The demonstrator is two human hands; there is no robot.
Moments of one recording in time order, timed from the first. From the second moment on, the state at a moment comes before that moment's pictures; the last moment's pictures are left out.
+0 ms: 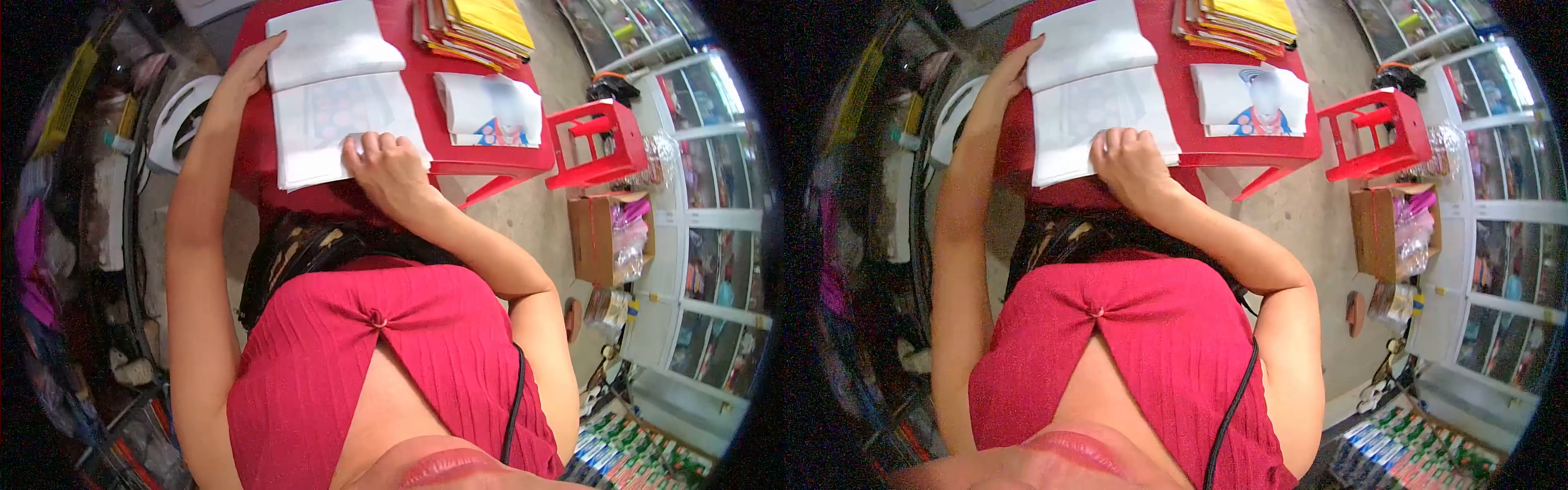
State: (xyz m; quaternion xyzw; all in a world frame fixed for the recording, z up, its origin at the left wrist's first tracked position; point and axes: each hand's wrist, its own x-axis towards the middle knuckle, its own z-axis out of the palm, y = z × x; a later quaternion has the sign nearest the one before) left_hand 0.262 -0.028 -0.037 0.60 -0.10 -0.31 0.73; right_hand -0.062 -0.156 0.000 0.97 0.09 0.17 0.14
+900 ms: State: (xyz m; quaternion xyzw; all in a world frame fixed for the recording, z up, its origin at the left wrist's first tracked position) left_hand 0.275 -0.048 -0.031 0.63 -0.15 -0.23 0.73; right_hand -0.073 -0.180 0.013 0.97 0.14 0.19 0.02
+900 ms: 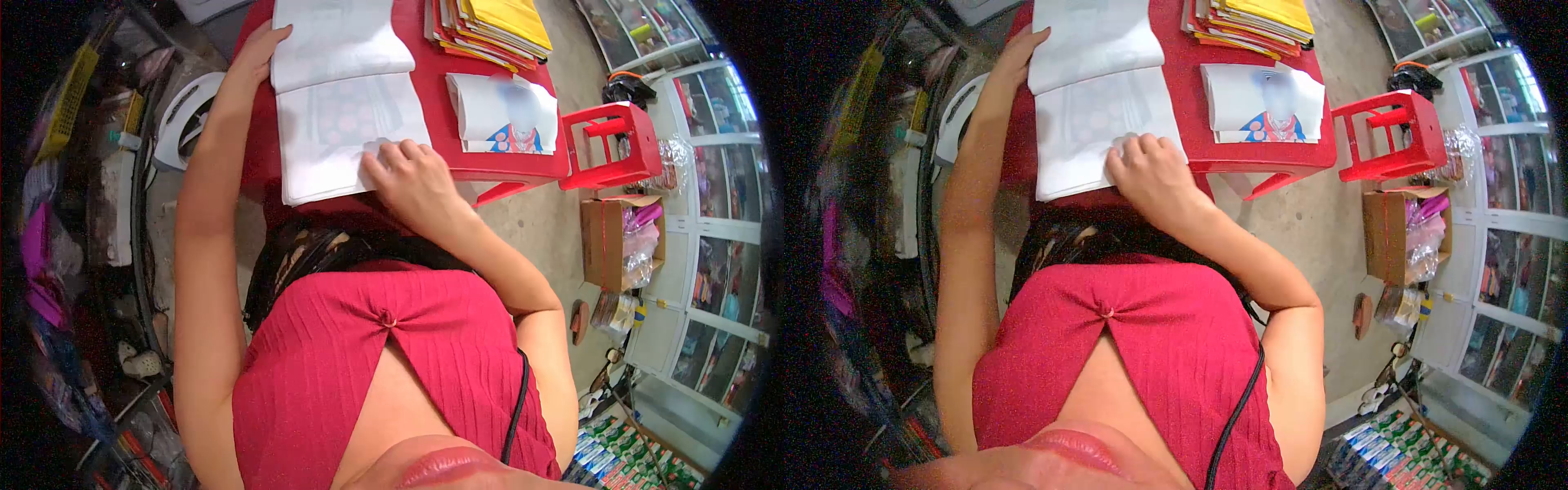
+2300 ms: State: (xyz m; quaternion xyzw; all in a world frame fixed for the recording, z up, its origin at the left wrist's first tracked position) left_hand 0.127 0.045 0.048 0.71 -0.41 -0.18 0.55; right_hand -0.061 -0.189 0.061 0.92 0.15 0.10 -0.35
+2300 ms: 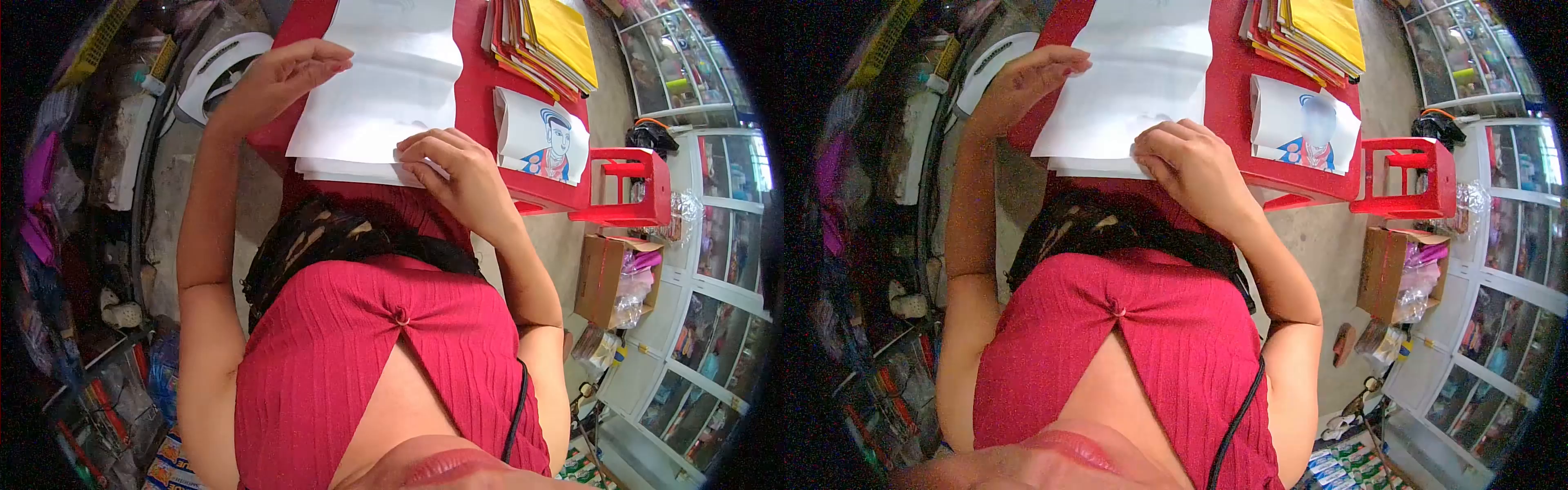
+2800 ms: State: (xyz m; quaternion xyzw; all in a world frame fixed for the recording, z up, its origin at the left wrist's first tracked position) left_hand 0.091 0.025 0.010 0.77 -0.56 -0.02 0.31; right_hand -0.089 -0.186 0.068 0.91 0.16 0.00 -0.38
